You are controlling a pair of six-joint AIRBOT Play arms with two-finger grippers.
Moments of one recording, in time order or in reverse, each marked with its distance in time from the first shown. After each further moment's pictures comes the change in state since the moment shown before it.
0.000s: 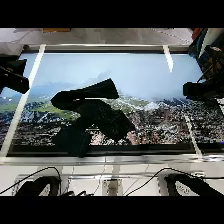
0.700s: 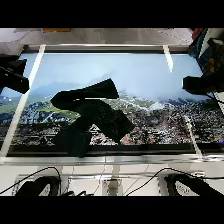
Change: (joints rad) left arm 0.000 0.000 0.000 0.000 0.000 0.000; right arm 0.000 0.000 0.000 0.000 -0.179 -0.002
